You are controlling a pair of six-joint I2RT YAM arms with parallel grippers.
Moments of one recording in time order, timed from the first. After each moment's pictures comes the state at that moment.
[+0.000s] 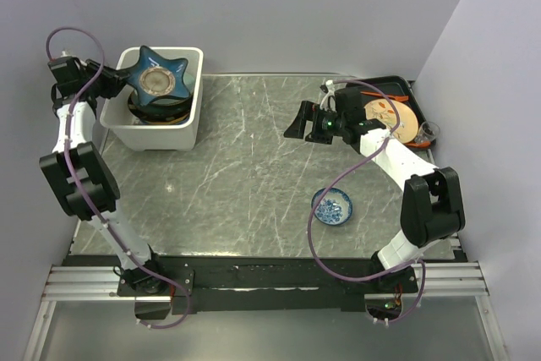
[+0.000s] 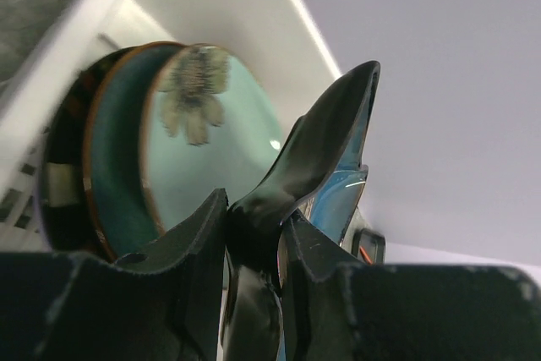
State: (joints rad) left arm 0.42 1.88 1.62 -0.12 0.52 -0.87; right arm 0.29 1.60 1.17 -0.23 -0.50 0.49
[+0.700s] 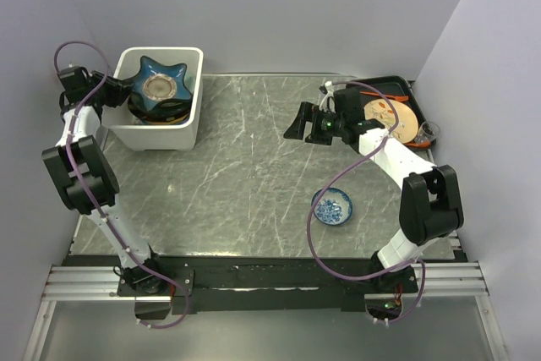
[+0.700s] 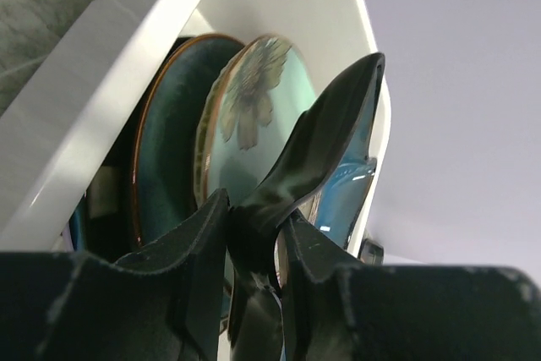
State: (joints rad) left arm 0.42 1.96 1.57 -0.06 0.49 -0.92; right arm 0.29 1.61 1.17 -0.23 -0.50 0.48
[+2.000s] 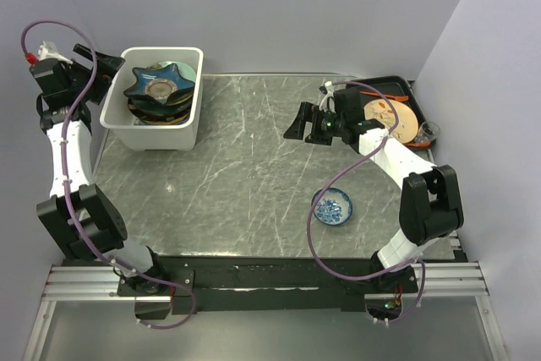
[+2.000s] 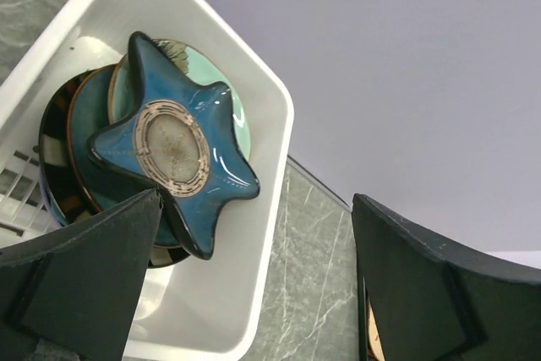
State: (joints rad) left arm 0.42 1.53 1.43 -0.12 0.43 -0.80; right arm 0.29 1.61 1.17 -0.23 -0.50 0.48
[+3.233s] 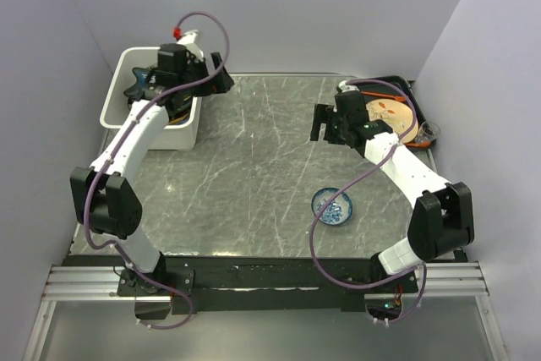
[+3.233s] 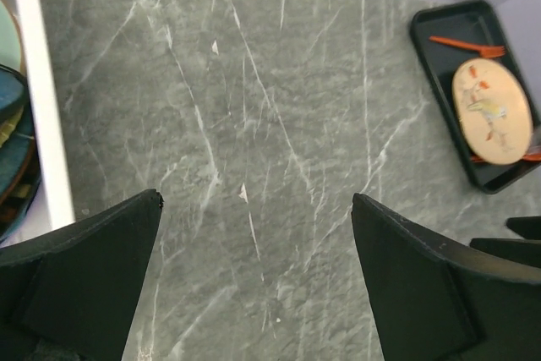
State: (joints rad) left arm -0.23 1.67 1.62 -0.36 0.19 -0.36; right arm 0.33 1.49 1.18 -0.44 0.08 0.37
